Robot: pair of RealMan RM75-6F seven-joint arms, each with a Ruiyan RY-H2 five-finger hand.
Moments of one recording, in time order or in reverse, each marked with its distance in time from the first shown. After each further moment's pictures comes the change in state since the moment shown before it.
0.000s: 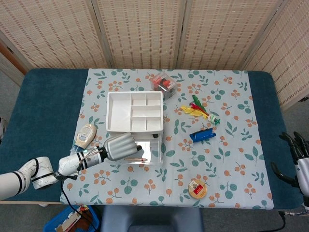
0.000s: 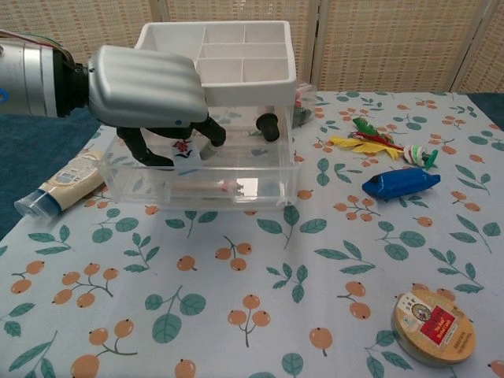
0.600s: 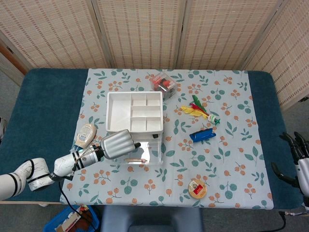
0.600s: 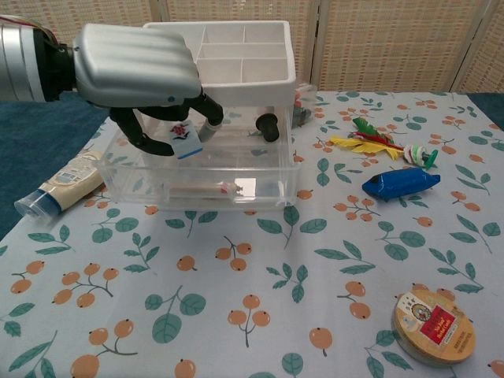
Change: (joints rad) left arm 0.032 0.036 -0.005 -0.028 -0.015 0.084 -0.005; right arm -0.002 -0.003 0.001 0.008 -0.005 0.008 0.008
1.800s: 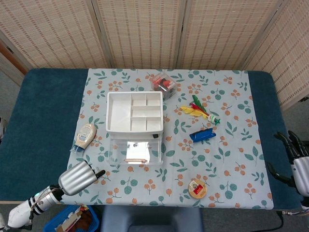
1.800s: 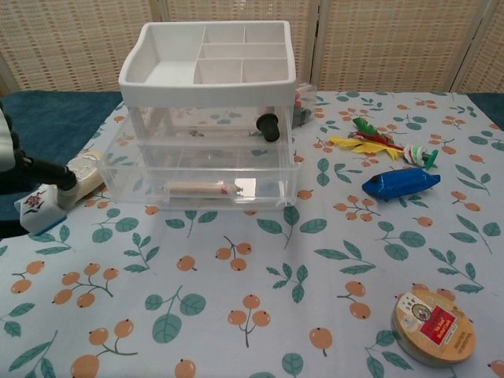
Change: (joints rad) left arm 0.455 0.098 0.174 -0.154 0.130 0.329 0.183; right arm 0.015 -0.003 -0.004 -0.002 -0.033 0.008 0.014
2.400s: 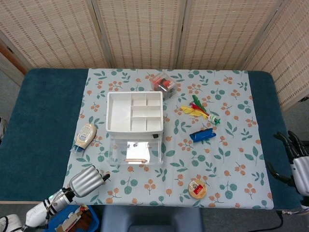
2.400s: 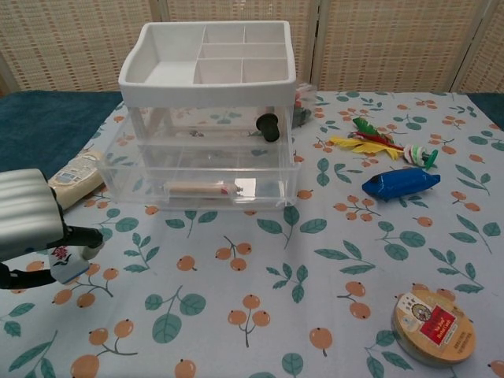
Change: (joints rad) left arm 0.054 -0.209 -0.022 0.173 -0.042 -0.086 0.095; right arm 0.004 -0.008 -0.002 0.012 0.007 -0.008 0.009
